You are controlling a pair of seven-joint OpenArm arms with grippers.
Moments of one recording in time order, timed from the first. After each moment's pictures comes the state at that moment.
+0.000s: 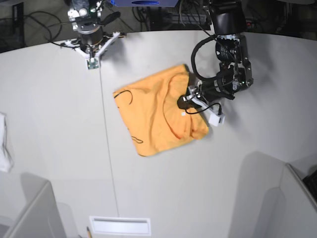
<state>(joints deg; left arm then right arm) 0.8 1.6 -15.3 78.6 -38.4 -15.7 59.6 -36.8 6.9 -9.0 113.1 -8.0 -7.2 -39.5</state>
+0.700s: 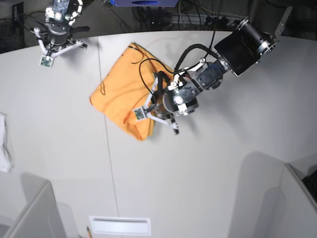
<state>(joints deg) -20.8 -14.9 54.3 82.7 -7.2 -19.0 56.1 -35.0 -6.0 19.4 111.4 -7.6 -6.9 -38.9</state>
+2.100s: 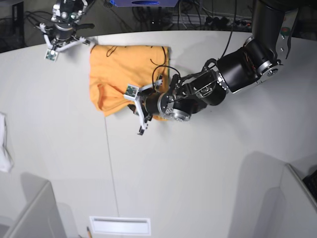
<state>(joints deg) -30.0 -15.5 67.9 69.0 18.2 -36.5 5.3 -35.1 -7.5 19.9 103.0 -7.6 -7.1 -29.3</state>
